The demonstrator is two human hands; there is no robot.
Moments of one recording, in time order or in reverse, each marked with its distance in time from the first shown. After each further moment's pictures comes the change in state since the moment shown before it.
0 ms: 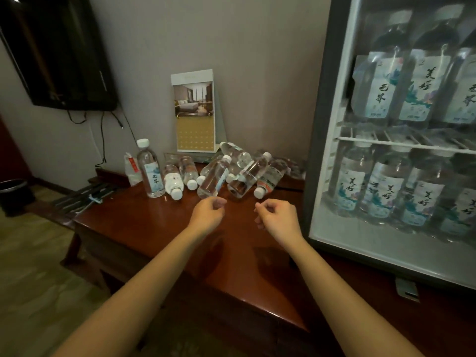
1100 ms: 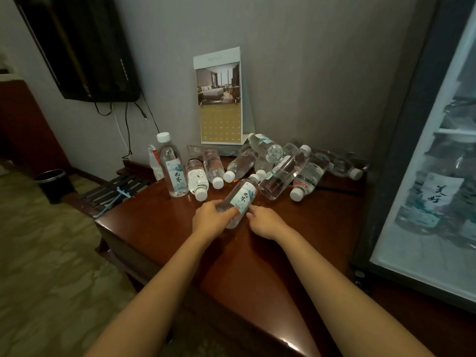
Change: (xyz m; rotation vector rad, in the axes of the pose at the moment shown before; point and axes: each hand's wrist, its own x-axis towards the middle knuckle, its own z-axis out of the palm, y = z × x) left_hand 0.063 -0.069 -0.021 0.152 0.135 -0.163; right_hand 0.083 0.008 0.109 -0.467 -0.577 -0.016
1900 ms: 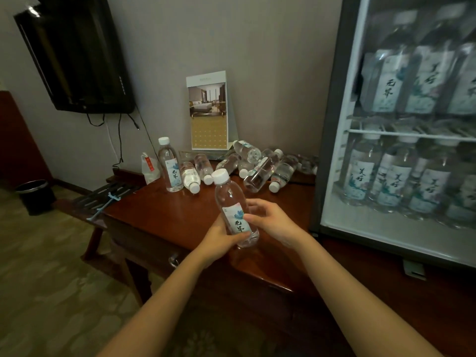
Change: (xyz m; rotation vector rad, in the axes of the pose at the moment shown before) left_hand -0.136 0.009 -0.013 -0.491 -0.425 0.263; right_hand -0.149 -0.010 -0.020 0.739 0.111 -0.227
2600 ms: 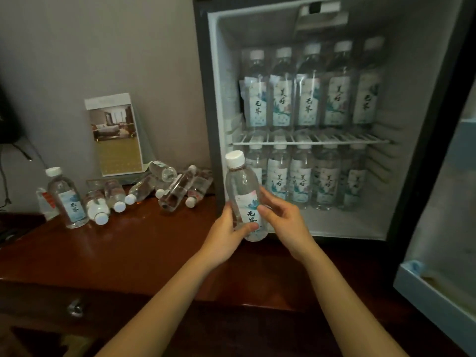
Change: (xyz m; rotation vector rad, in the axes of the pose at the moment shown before) left_hand 0.025 0.075 0.175 0.016 -0.216 0.333; right_hand -0.140 -0.014 -0.132 0.058 0.517 -0.200
